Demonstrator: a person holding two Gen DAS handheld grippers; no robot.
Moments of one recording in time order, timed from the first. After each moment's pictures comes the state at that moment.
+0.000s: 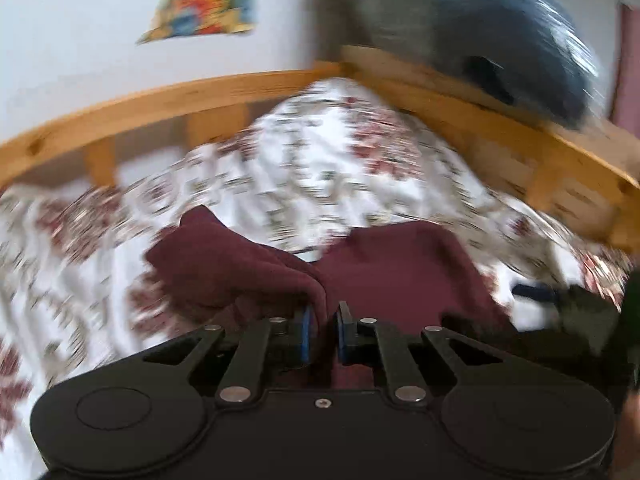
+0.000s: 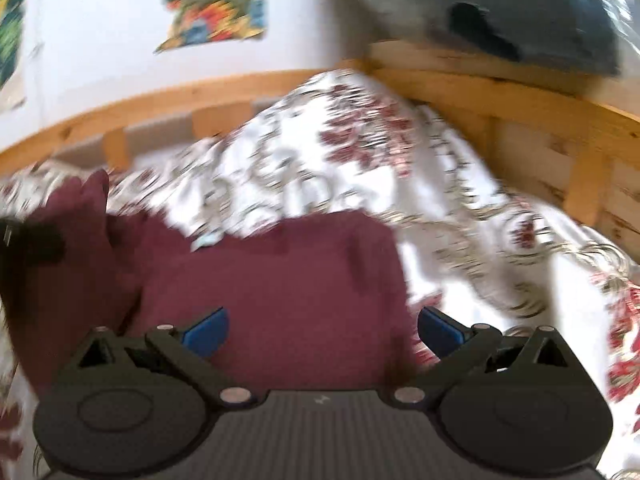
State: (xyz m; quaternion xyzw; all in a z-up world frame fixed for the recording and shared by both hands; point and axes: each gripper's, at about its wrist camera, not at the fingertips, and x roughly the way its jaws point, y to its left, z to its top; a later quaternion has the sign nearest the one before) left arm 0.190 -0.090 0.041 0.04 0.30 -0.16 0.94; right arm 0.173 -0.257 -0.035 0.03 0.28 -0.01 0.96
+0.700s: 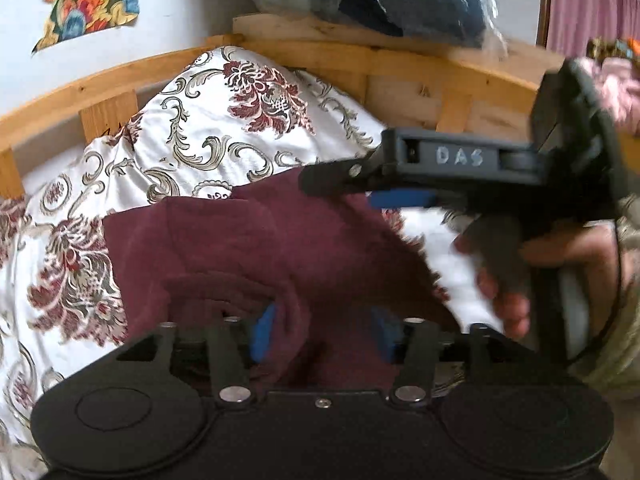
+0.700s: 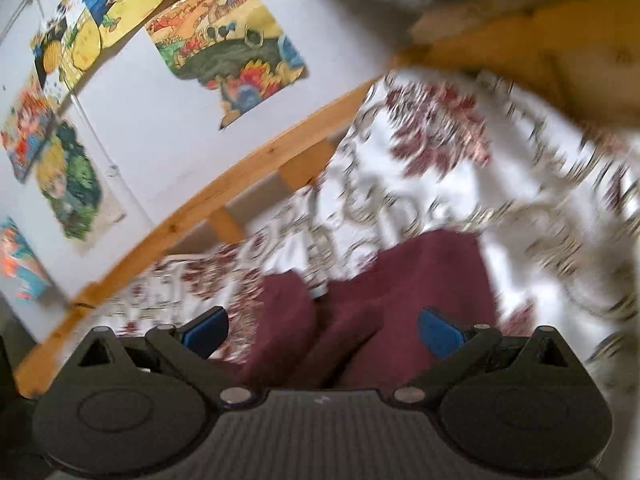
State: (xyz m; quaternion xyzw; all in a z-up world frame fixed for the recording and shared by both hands) left arm 0.159 -0.147 0.000 0.07 0.32 -0.26 0.91; right arm 0.200 -0.321 -0.029 0.24 0.26 0.21 0.91
